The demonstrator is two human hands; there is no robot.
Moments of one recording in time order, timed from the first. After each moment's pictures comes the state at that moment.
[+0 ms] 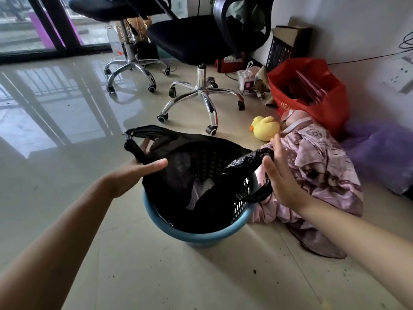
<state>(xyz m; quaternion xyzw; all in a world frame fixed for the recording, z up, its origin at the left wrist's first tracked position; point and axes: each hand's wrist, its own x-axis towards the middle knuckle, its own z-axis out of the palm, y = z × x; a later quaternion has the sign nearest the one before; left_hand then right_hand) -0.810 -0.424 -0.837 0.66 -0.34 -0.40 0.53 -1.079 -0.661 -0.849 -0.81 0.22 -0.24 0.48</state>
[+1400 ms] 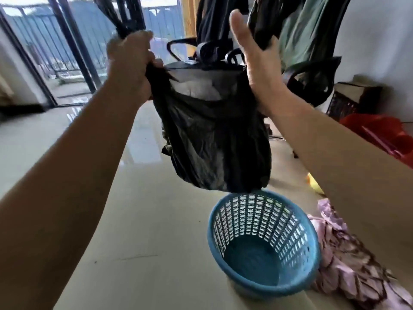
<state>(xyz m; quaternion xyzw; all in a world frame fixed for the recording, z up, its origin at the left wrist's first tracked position) -0.767 -0.404 -0.527 0.50 -0.18 0.01 0.85 -0.861 -0.576 -0.556 -0.69 0.08 -0.40 0.60</state>
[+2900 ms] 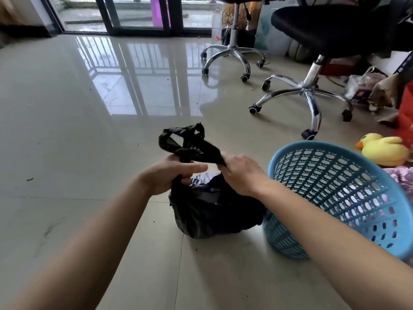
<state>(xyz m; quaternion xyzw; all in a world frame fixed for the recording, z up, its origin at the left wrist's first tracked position) -0.735 -0.234 -0.875 0.62 -0.20 -0.42 0.64 -0.817 -0.426 -0.879 -0.98 0.03 -0.02 0.18</state>
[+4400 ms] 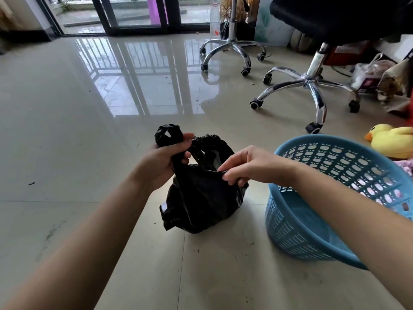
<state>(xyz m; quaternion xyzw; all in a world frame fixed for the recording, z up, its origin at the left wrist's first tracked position) -0.727 -0.248 -0.867 0.54 -0.06 -0.30 0.78 -0.832 -0.463 -0.848 -0.81 0.03 0.19 0.56</state>
